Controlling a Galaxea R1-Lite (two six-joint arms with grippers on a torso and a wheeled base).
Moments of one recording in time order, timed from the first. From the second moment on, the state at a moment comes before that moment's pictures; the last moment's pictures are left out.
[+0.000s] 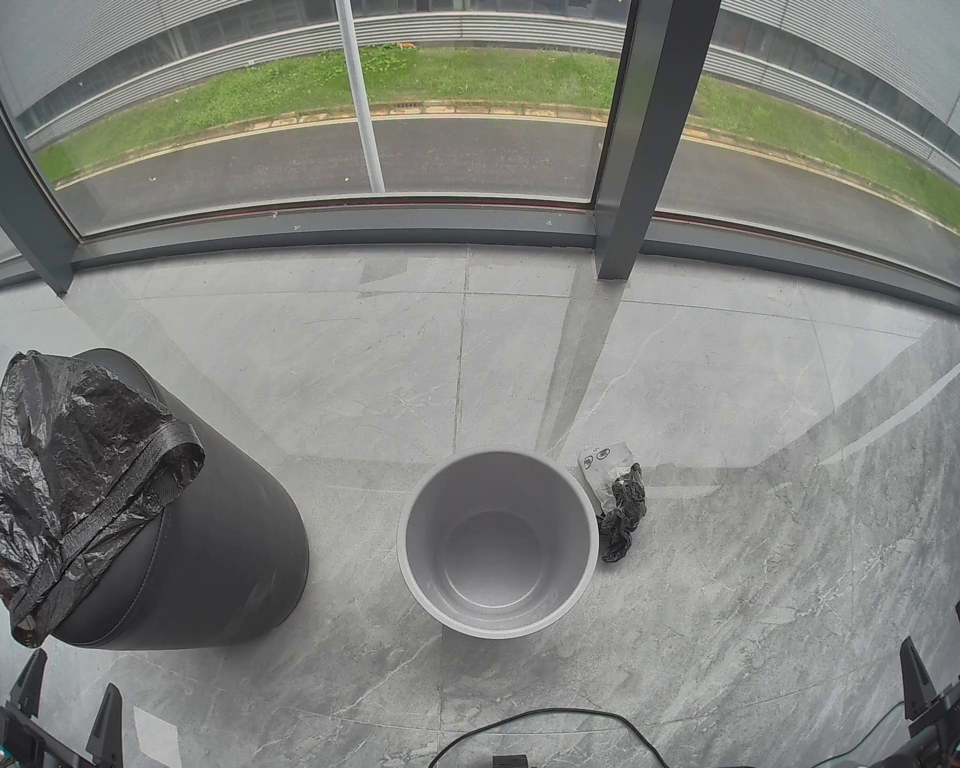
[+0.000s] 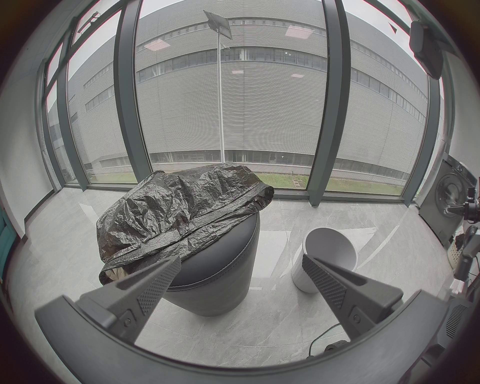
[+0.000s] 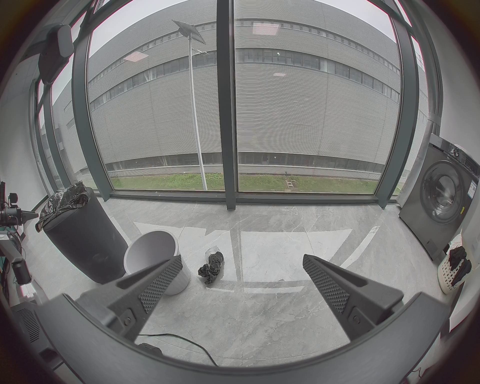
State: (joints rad) left arm 0.00 0.02 -0.02 -0.02 0.01 -0.01; right arm 0.00 0.02 -0.02 0.00 0.00 0.02
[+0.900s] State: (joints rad) left arm 0.00 0.03 -0.09 0.01 0.02 -0.07; right arm 0.01 0.04 -0.09 0.02 0.01 0.05
